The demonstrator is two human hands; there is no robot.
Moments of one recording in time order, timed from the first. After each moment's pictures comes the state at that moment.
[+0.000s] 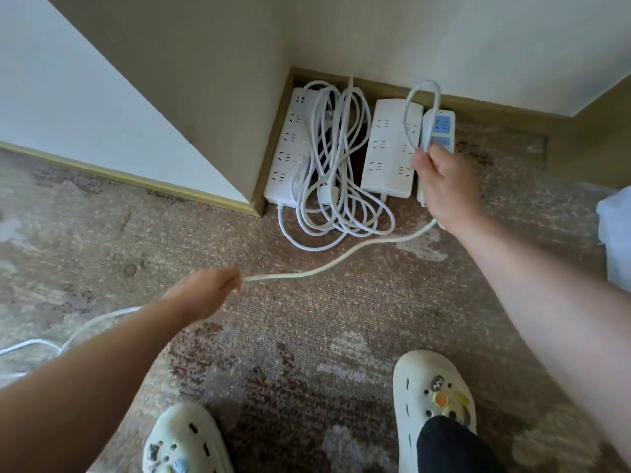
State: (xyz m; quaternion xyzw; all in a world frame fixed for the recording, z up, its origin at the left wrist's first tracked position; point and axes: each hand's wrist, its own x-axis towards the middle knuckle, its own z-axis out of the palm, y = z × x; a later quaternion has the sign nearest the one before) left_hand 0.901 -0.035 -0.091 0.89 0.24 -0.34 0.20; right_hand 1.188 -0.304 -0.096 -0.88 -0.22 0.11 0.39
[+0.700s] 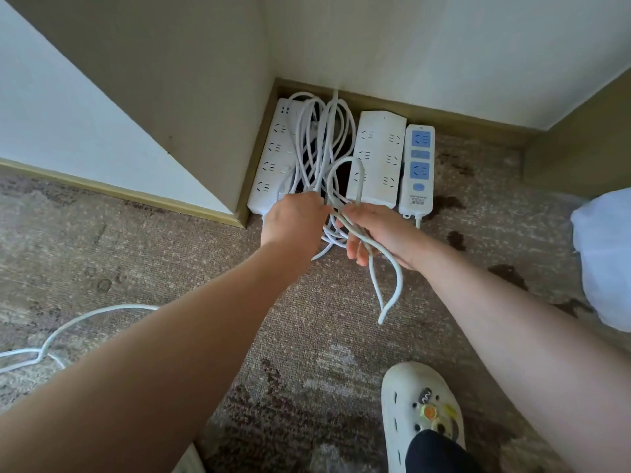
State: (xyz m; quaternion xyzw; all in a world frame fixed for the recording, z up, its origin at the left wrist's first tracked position) left_hand 1.061 -0.134 -0.061 0.94 0.28 -0.10 0.18; right_hand 1.141 -0.279 -0.089 -0.66 -0.16 0.52 0.51
